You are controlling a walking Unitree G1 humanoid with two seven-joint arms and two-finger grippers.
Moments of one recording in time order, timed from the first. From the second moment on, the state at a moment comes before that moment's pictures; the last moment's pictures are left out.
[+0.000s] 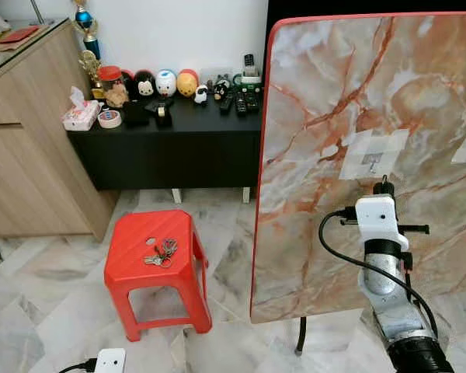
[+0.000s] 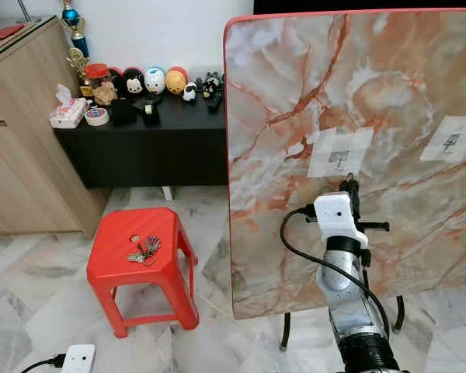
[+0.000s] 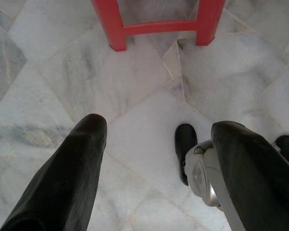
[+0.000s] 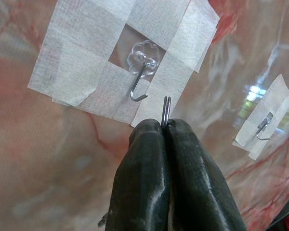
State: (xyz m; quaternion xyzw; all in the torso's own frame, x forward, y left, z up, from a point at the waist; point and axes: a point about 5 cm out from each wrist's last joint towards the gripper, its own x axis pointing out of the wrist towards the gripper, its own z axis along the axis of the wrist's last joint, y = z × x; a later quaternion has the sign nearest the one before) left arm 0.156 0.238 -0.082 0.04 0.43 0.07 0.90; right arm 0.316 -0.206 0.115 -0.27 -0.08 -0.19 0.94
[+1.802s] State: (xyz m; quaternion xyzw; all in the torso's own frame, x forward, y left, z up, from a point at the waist) left arm 0.153 0.238 -0.084 0.03 0.43 0.08 0.90; right arm 0.338 -0.195 0.127 -0.30 -0.07 -0.16 0.94
